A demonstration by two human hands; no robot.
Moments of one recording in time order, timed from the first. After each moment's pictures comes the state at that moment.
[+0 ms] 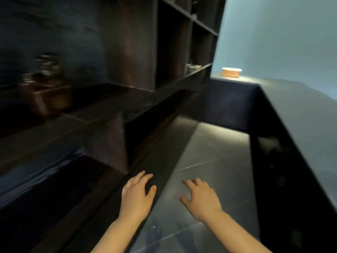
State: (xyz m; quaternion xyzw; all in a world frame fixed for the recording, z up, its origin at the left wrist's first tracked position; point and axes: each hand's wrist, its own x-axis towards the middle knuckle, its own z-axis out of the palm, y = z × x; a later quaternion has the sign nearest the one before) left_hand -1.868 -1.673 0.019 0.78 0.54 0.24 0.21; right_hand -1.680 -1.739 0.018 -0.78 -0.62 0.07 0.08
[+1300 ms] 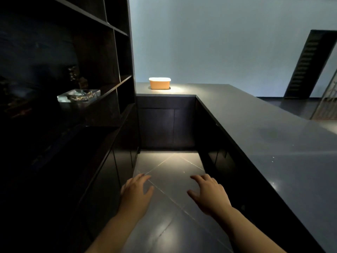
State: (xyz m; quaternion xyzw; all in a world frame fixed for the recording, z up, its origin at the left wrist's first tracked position) left_hand -1.136 -1.056 0.035 0.89 0.35 0.19 0.22; right_hand -0.984 -1.219 0.045 -0.91 -0.39 0.03 0.12
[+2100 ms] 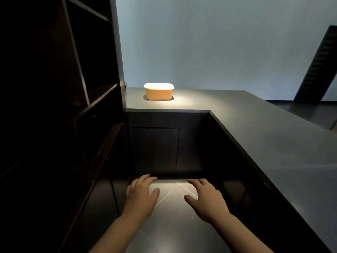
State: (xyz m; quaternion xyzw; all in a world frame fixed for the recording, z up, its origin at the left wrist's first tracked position) left_hand -0.727 -0.650 0.039 0.89 0.32 0.17 0.26; right_hand -0.593 -0.807 0.042 -0.91 -0.38 0.05 0.15
